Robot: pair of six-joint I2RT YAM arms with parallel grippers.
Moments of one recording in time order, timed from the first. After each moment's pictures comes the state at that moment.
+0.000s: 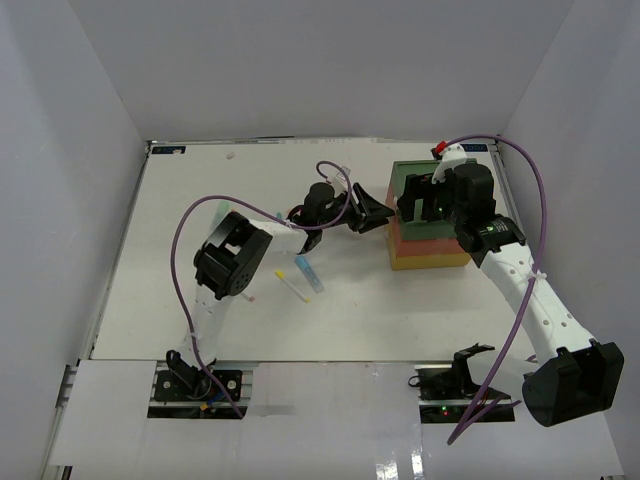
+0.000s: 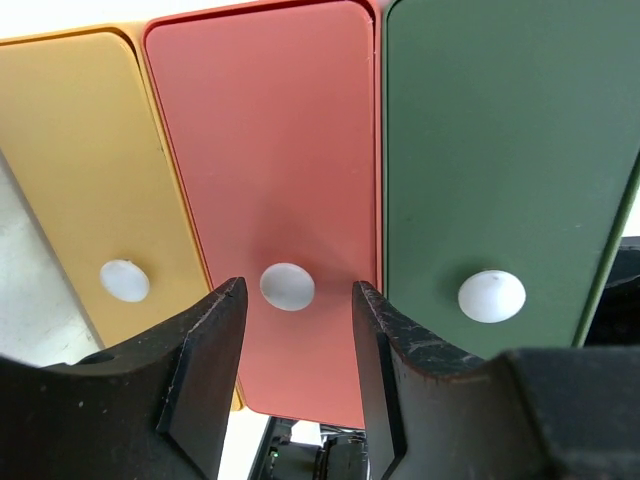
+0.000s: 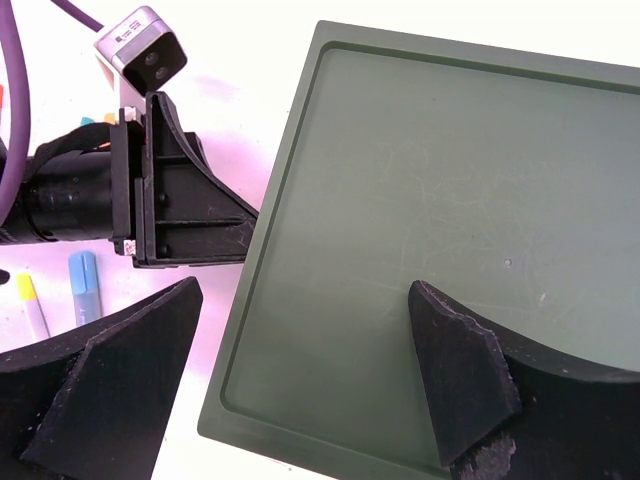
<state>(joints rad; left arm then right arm) -0.68 2.21 1.35 0.73 0.52 -1.32 0.30 1.14 1.05 -0.34 -0.09 0.08</state>
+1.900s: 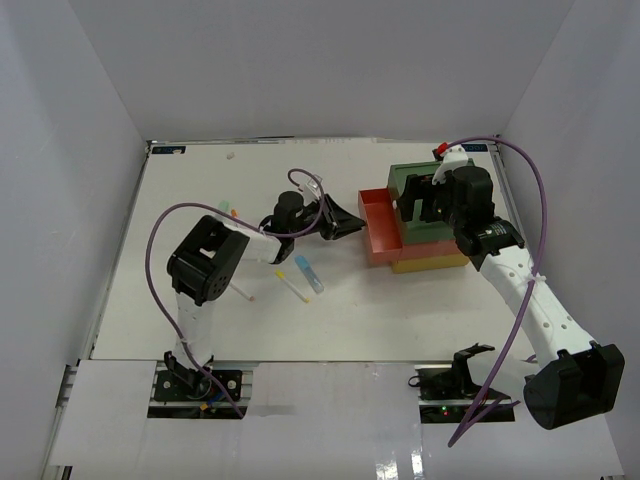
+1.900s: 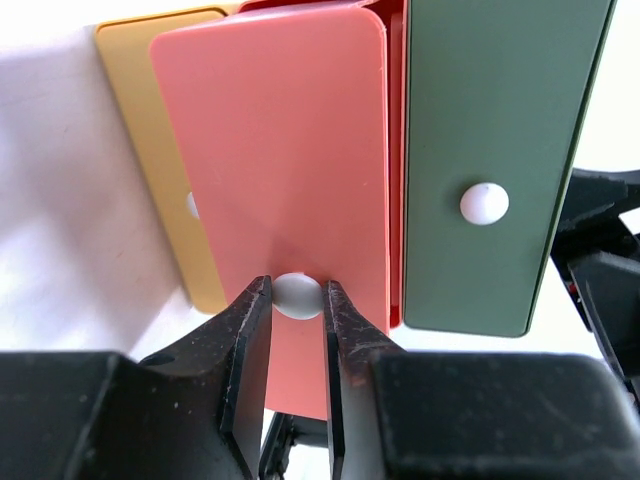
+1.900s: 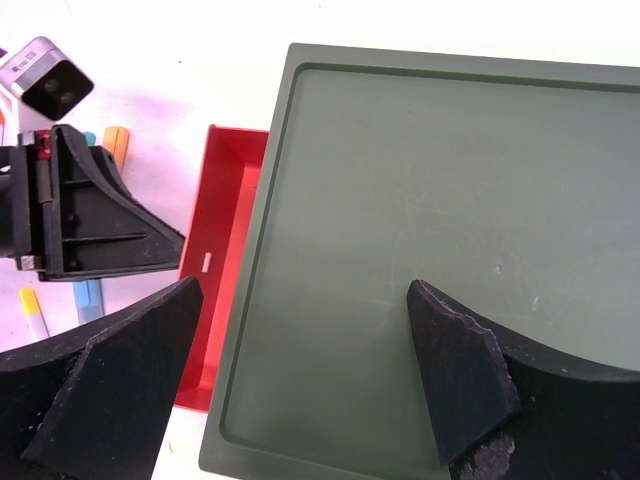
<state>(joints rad) -0.58 2.06 1.06 0.85 0.59 -1.29 0.31 1.13 1.02 -0.31 -0.06 0.11</state>
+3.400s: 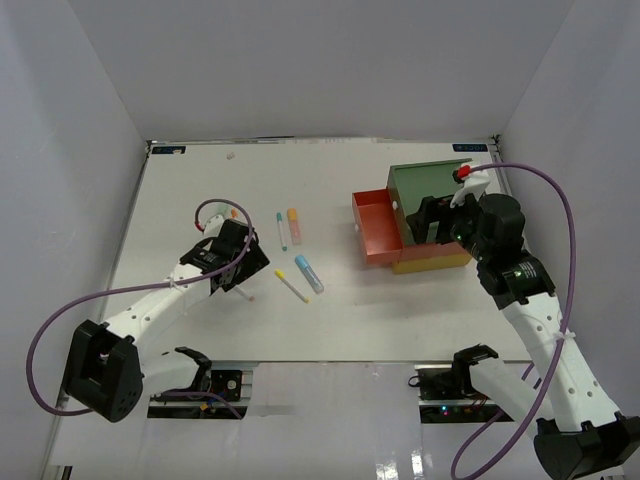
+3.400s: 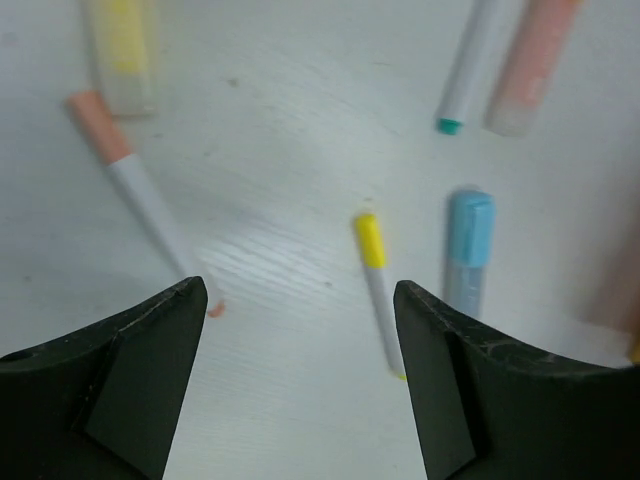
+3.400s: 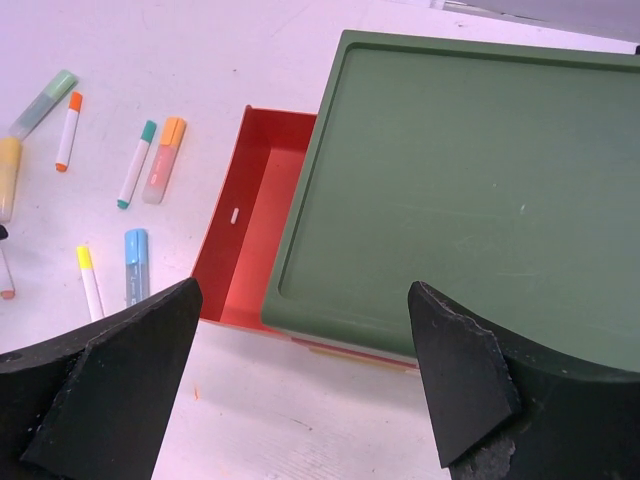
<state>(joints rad) -0.48 1.18 0.77 -0.54 -0.28 -0.94 0.31 0.84 0.95 -0.41 -0.13 0.08</state>
